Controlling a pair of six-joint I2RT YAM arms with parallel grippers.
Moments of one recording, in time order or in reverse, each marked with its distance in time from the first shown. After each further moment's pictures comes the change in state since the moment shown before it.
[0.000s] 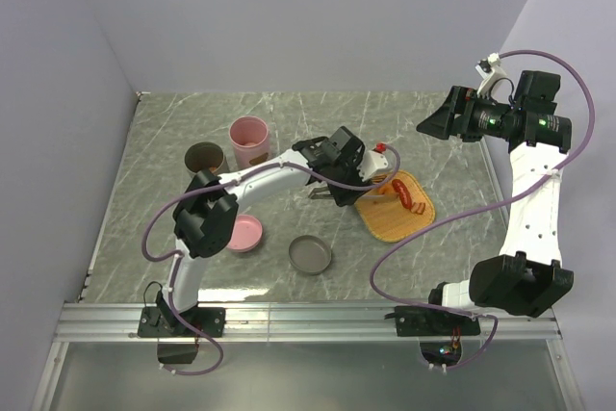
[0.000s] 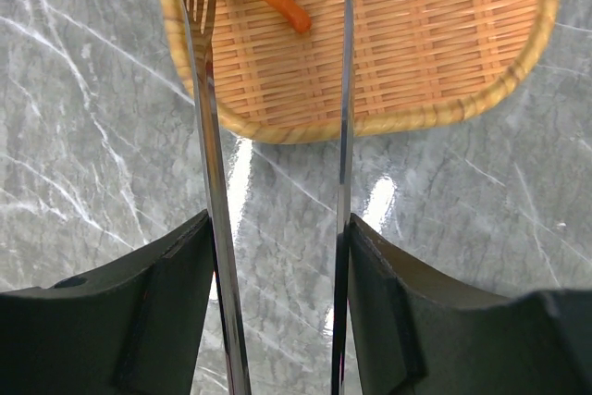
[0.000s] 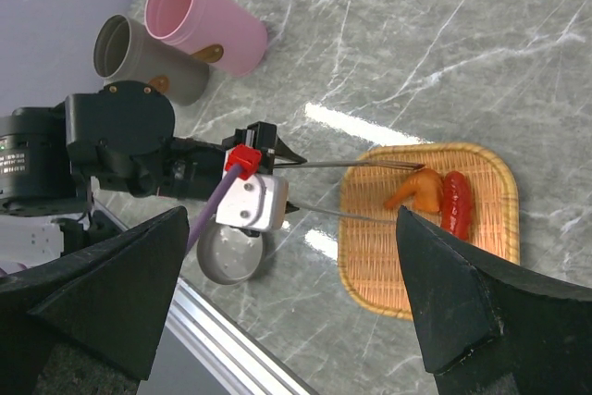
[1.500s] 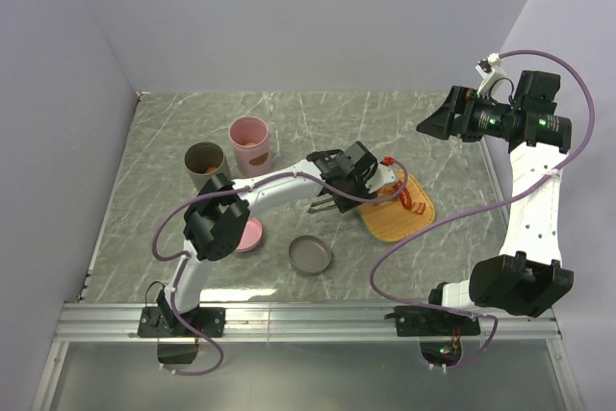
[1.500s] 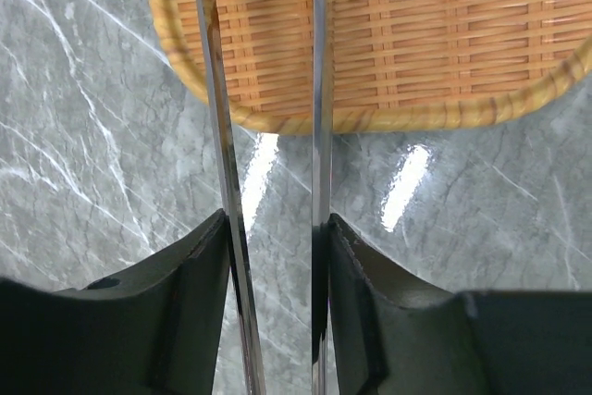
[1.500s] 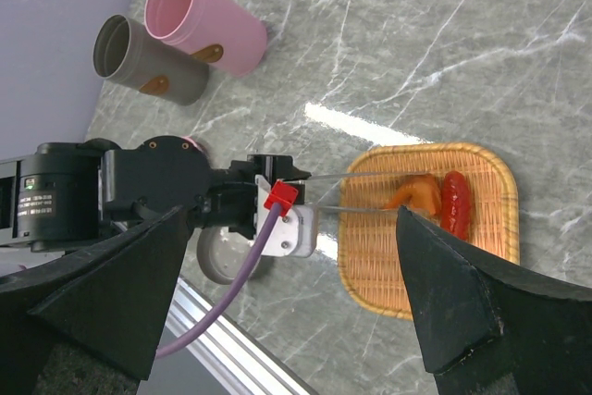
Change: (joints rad) left arm -0.082 0.049 0.020 -0.037 -0.211 -0.040; right arm 0.000 0.000 0.000 0.000 0.000 0.000
